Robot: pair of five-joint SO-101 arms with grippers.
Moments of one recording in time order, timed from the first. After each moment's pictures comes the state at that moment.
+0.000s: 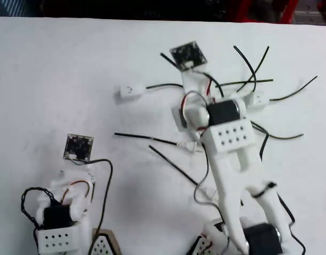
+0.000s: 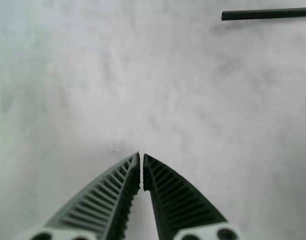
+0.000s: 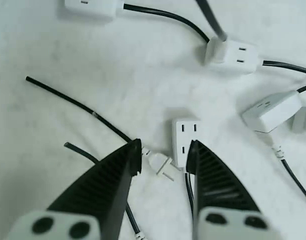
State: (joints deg) left arm -12.7 -103.6 97.3 73.2 -14.8; right arm -19.2 -22.9 19.1 71.8 9.5
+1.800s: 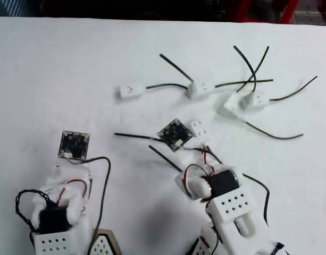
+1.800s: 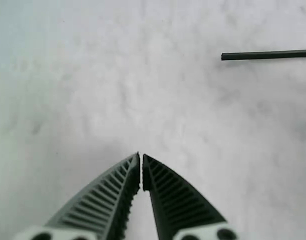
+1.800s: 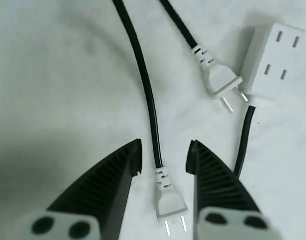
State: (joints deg) left arm -12.7 -103.6 91.2 73.2 -14.8; right arm -25.1 -57.9 66.6 67.3 21.6
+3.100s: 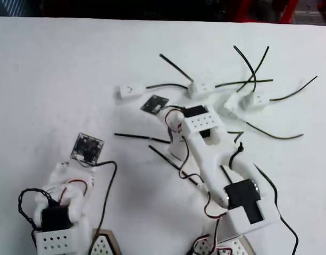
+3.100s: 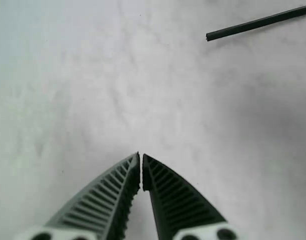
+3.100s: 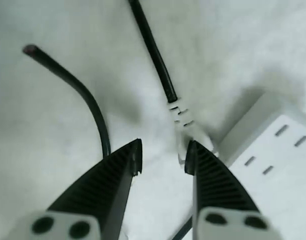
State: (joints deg) left arm -12.7 -103.7 94.2 71.1 -27.6; right arm -20.2 3.1 28.1 64.7 36.8
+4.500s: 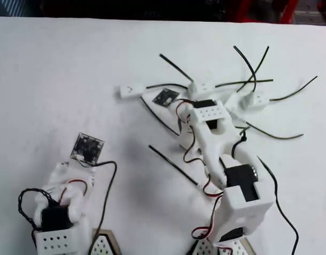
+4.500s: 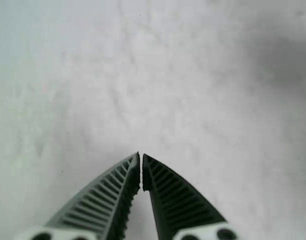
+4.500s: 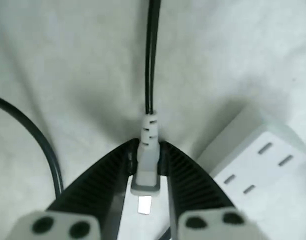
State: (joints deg) left arm -12.7 -103.7 94.2 71.1 -27.6; right arm -14.9 12.3 23.0 61.6 40.7
